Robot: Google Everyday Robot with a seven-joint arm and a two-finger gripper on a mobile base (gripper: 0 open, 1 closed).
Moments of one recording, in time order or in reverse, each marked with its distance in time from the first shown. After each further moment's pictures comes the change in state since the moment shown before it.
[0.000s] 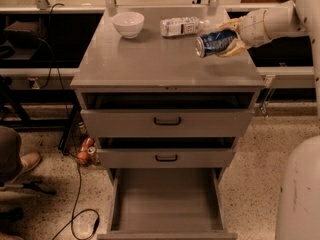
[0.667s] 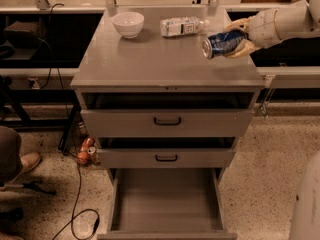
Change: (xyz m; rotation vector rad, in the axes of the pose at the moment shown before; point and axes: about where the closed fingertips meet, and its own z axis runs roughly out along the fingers) arm 0.002 0.009 -0.030 0.006 0.014 -0.010
